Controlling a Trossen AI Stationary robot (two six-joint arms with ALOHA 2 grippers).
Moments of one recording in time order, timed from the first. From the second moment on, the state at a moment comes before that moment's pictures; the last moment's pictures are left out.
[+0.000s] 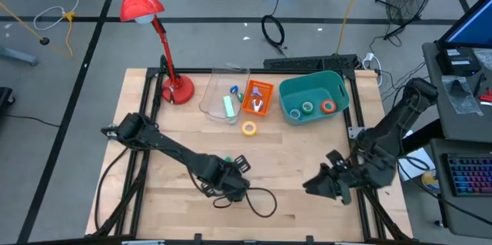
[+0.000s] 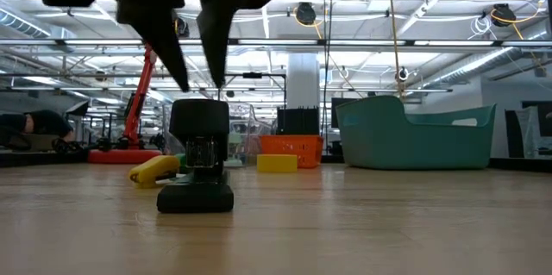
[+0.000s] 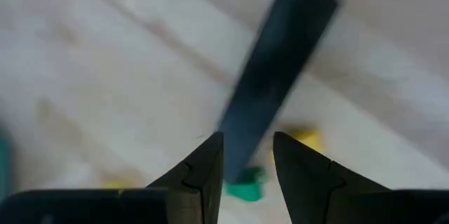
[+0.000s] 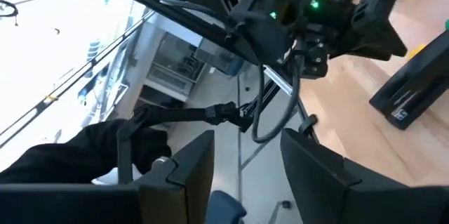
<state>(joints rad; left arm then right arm) -0.43 1.97 1.59 -0.99 -0.20 0.59 0.90 1.04 0.72 0.24 0.64 1.18</state>
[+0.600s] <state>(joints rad) -0.44 1.96 1.60 -0.98 -0.34 0.43 1.04 1.04 0.72 0.21 0.93 1.10</state>
